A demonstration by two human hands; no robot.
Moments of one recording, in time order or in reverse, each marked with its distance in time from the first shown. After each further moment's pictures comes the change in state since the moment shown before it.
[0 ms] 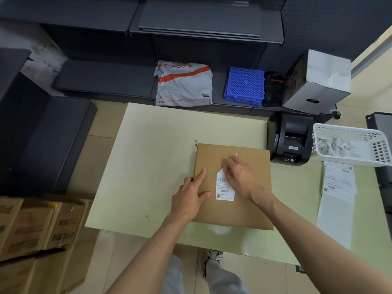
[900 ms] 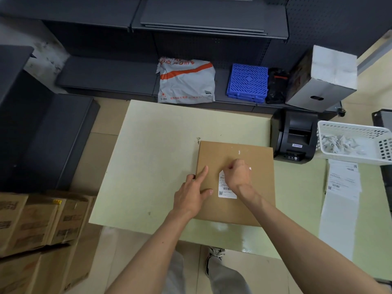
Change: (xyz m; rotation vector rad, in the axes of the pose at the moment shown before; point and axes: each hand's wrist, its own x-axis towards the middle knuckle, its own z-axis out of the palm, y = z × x) left_hand 0.001 0.003 -0.003 -0.029 -0.002 -0.008; right_hand 0.009 -0.034 0.014 0.338 0.104 0.558
